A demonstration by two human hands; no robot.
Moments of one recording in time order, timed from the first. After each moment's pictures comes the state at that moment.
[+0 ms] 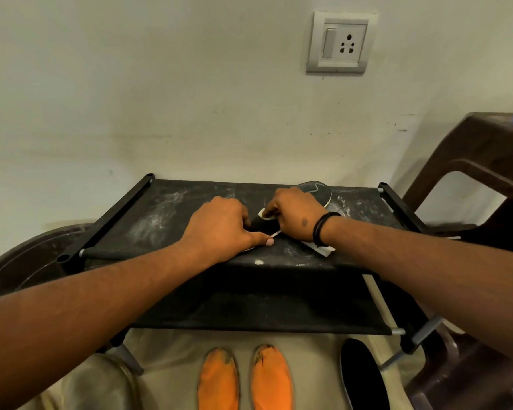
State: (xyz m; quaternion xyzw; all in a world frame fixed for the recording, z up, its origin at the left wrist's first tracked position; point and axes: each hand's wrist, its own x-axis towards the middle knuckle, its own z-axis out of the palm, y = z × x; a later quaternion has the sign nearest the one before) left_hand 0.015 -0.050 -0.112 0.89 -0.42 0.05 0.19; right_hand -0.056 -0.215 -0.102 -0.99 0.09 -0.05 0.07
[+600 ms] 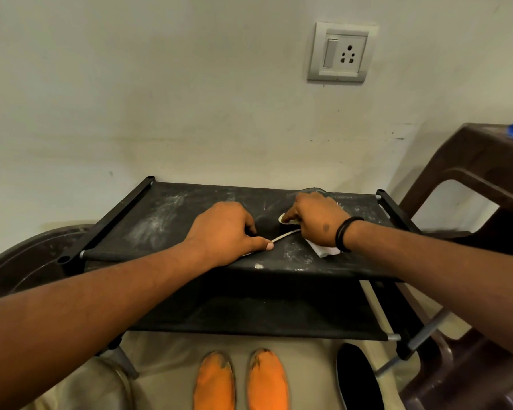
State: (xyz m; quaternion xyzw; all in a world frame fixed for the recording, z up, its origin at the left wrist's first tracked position) left_hand 0.018 -0.051 -0.115 0.87 -0.45 0.04 0.18; right_hand -0.081 -0.233 -0.094 -0.99 0.11 -0.02 0.02
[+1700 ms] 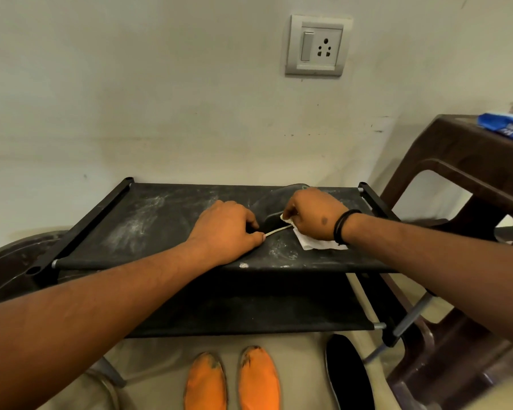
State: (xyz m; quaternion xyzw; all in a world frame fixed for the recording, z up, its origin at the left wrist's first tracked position) left_hand 0.004 -0.076 -0.115 0.85 -0.48 0.03 0.20; right_hand -0.092 -0.257 -0.097 -0.99 0.15 -0.04 0.06
